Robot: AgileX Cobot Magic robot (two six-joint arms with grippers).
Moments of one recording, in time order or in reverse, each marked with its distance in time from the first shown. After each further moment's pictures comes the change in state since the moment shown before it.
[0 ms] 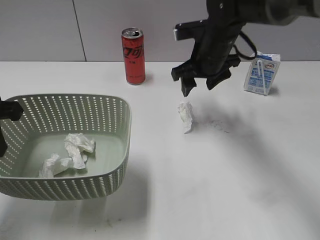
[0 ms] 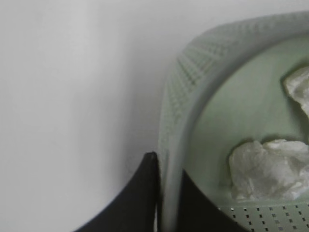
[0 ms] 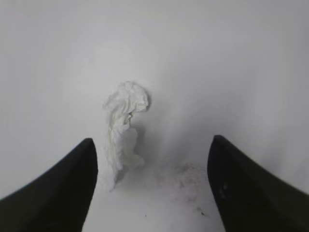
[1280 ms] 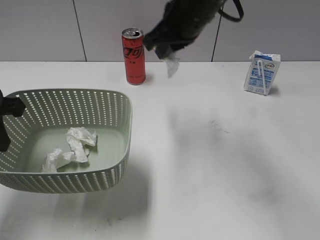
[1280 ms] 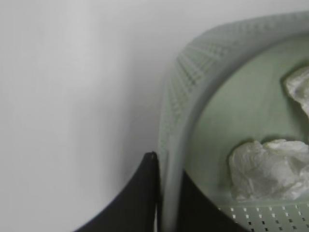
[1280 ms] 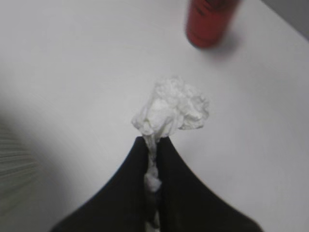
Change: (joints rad) left arm 0.000 0.000 0.000 0.001 -0.047 0.000; right arm 0.105 -0.172 -0.004 0.178 -0.059 -0.364
